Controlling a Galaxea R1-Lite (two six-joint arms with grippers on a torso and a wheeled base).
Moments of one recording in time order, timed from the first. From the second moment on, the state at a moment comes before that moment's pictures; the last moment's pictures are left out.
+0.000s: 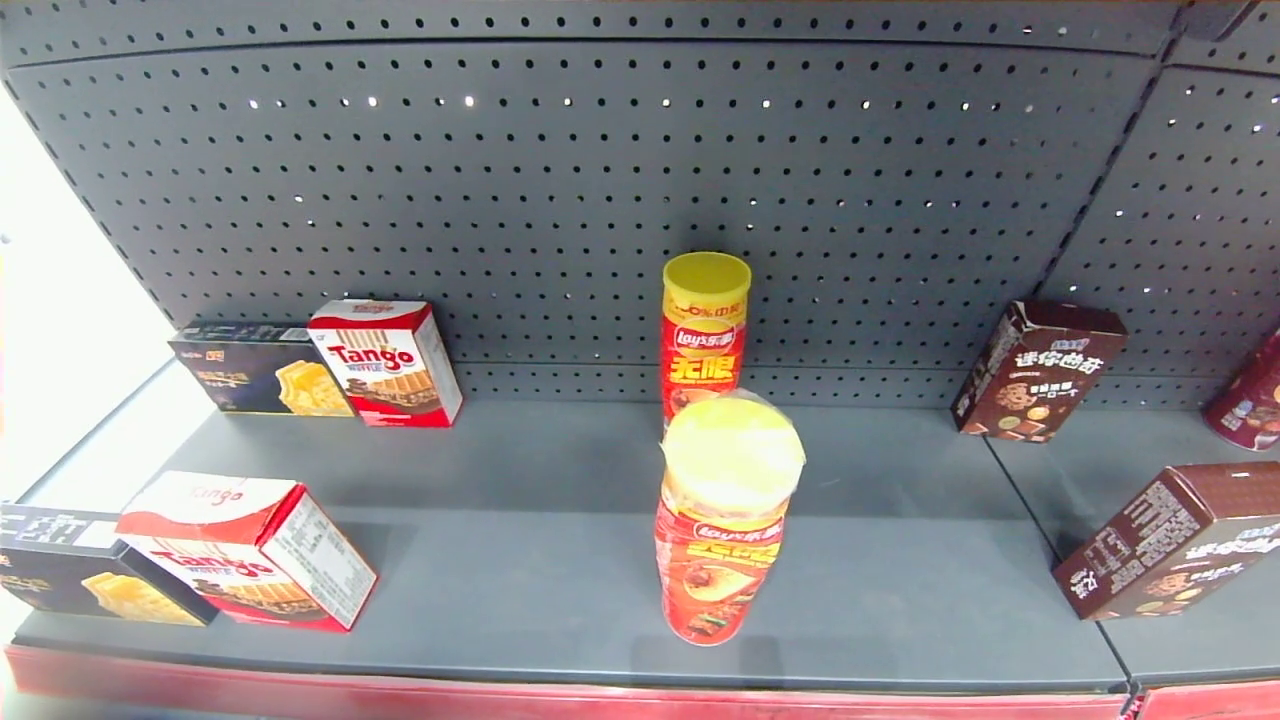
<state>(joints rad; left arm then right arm) 0.00 0.00 0.00 0.01 -0.06 0.06 0.00 0.01 0.00 0.00 -0.02 0.00</state>
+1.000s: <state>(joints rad) 0.00 0.00 0.00 0.01 -0.05 0.04 0.00 0.00 0.00 0.00 -0.02 0.00</state>
